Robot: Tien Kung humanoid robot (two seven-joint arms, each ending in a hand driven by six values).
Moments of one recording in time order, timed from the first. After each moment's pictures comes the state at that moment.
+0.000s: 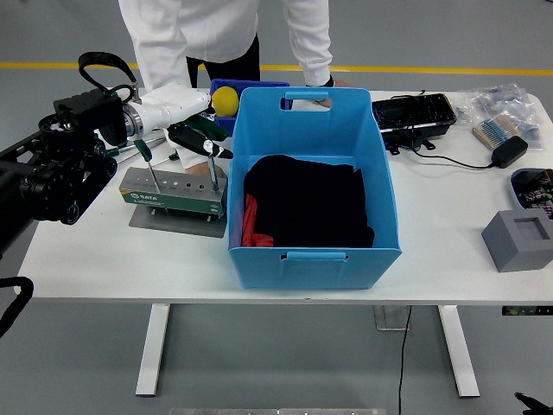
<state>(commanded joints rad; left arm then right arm) -0.99 0.21 -0.79 -0.59 2.13 -0.08 -0.35 0.23 -0.23 0.54 0.22 -0.63 -0.19 -0.17</state>
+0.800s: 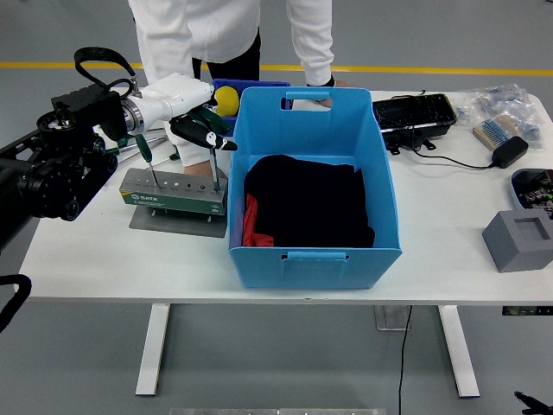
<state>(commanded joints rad) -1.00 0.22 -0.78 -0.61 2.08 -0.02 -0.38 0.24 -0.23 0.53 0.22 -0.62 -0.19 -0.16</state>
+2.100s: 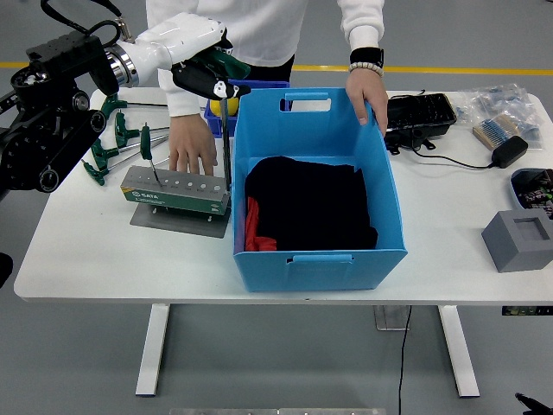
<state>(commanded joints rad) -1.04 0.31 -0.87 -0.85 1.98 -0.10 -0.38 0.23 -0.23 0.54 0.22 -0.63 -0.19 -0.17</state>
